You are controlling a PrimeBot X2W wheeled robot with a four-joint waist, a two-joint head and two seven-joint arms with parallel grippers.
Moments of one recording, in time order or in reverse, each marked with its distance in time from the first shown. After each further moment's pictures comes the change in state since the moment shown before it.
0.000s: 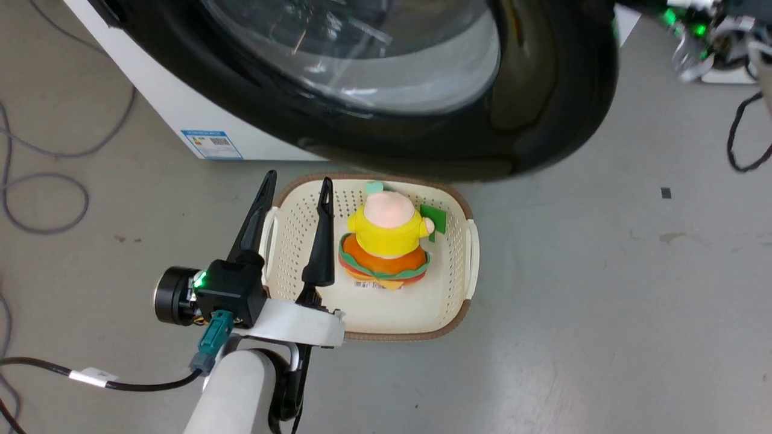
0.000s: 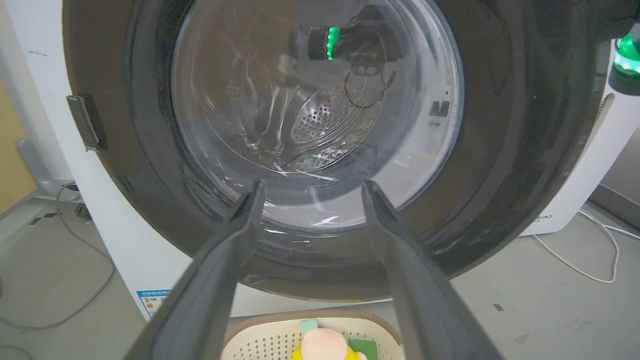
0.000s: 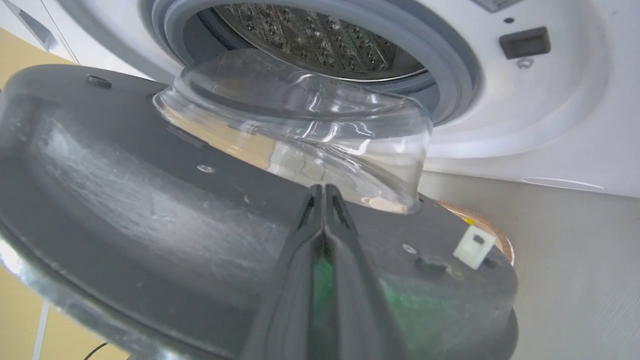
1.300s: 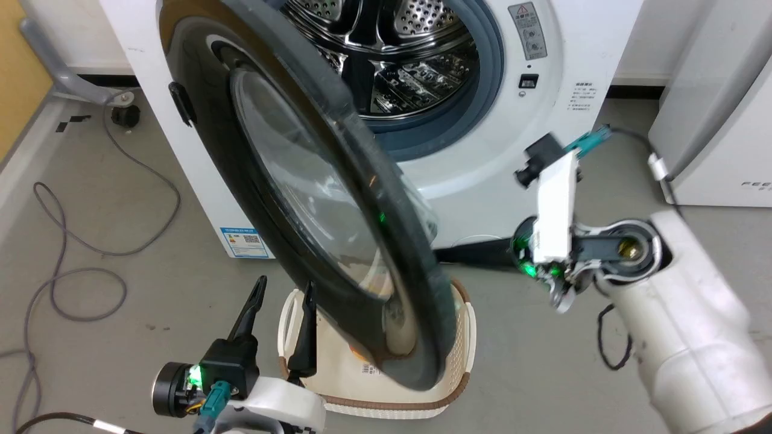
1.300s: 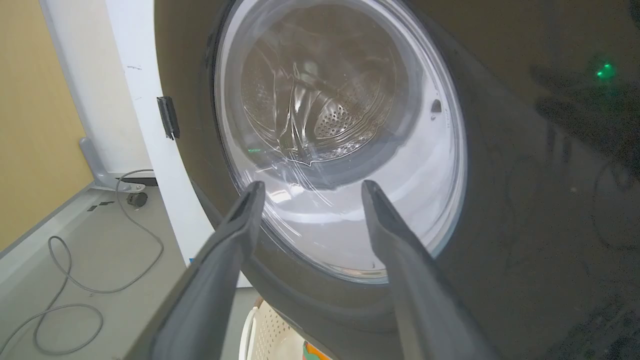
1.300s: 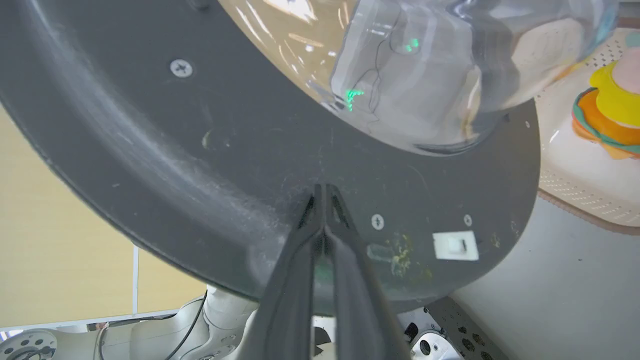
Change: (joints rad) left arm 0.211 0.002 0.058 0.087 0.026 -0.032 0.000; right arm 0.567 0.137 0.025 -0.306 0.132 0.000 0.250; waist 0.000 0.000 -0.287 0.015
